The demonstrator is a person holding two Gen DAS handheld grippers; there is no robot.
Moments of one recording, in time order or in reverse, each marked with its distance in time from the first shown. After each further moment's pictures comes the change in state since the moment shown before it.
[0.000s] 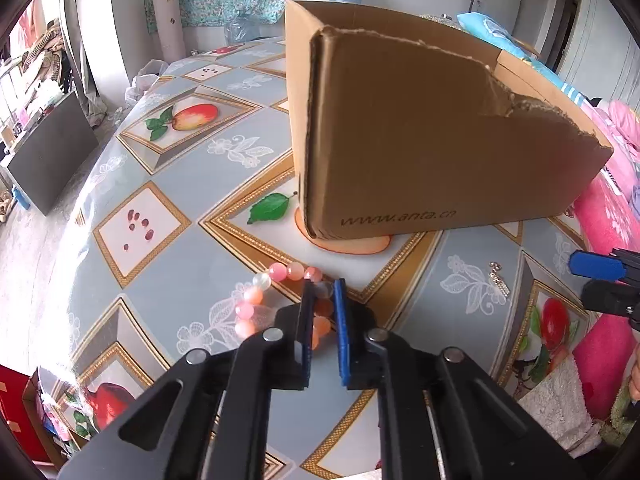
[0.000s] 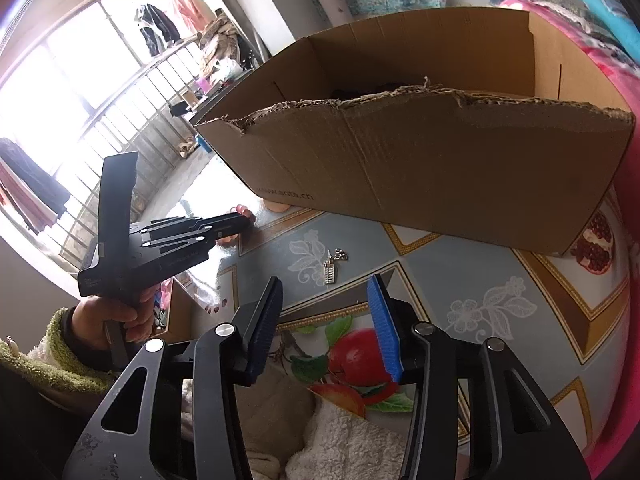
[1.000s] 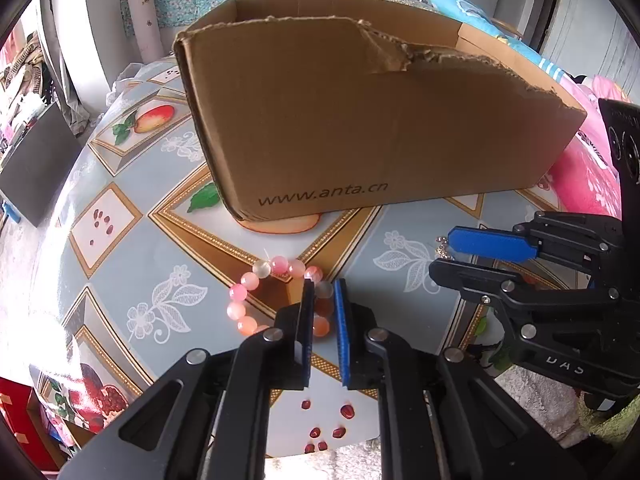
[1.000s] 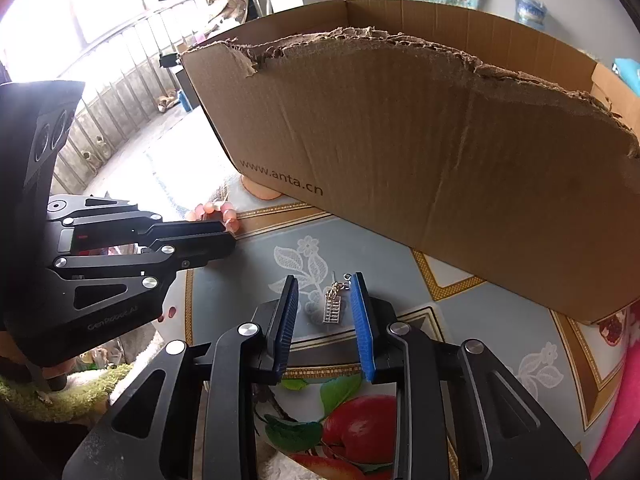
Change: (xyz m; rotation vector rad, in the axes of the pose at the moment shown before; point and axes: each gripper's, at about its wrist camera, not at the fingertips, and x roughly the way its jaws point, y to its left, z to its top) left arm 0.000 -0.040 -0.005 0.067 0.036 -0.019; right arm 0.061 0.043 0.016 -0.197 0.051 -0.179
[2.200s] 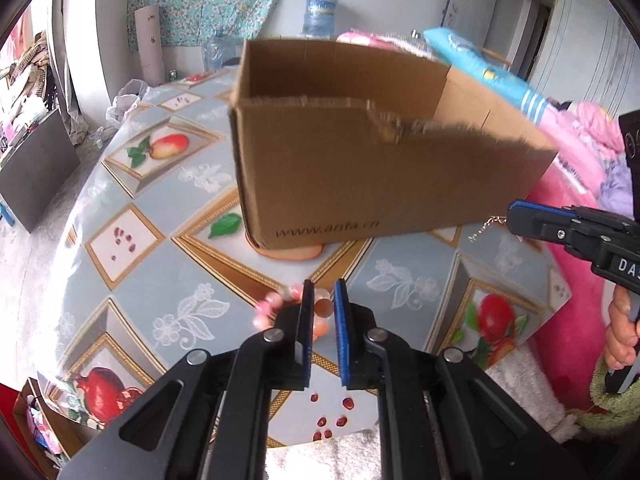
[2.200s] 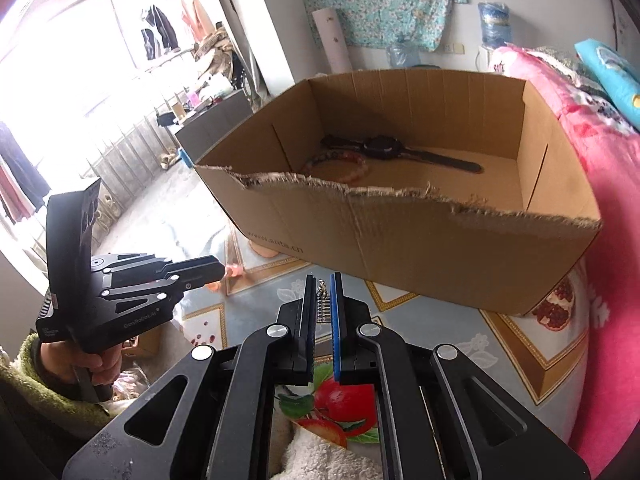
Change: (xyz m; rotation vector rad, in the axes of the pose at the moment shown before) left arm -0.045 0.019 -0.005 -0.037 -0.128 -0.068; right arm -0.093 -0.042 0.000 0.136 -0.160 0.055
